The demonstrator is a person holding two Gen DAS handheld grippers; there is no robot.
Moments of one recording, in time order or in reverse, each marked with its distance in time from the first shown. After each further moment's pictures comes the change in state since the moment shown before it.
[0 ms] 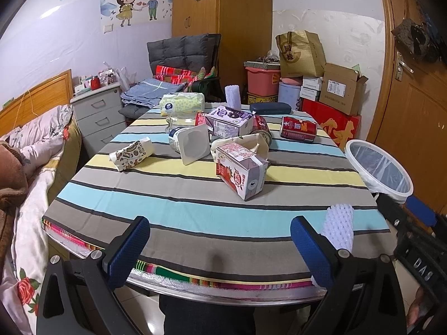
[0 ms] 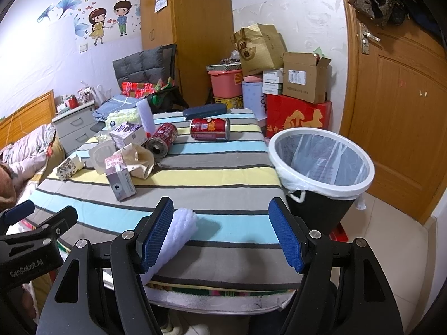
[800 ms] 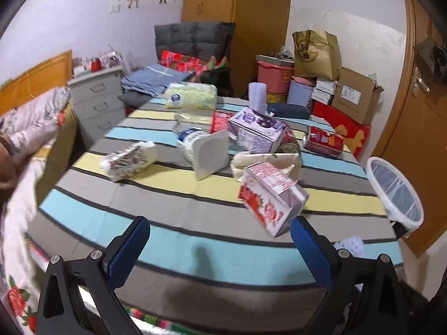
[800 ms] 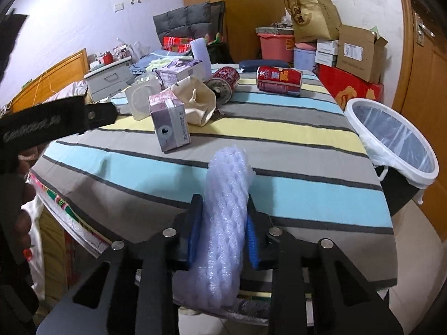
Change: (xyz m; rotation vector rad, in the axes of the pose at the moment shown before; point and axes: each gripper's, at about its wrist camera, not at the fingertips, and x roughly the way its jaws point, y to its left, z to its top) left arm 0.067 0.039 0.042 -0.083 0.066 -0.051; right arm 0.041 0.052 -0.024 -0.110 0.157 0.171
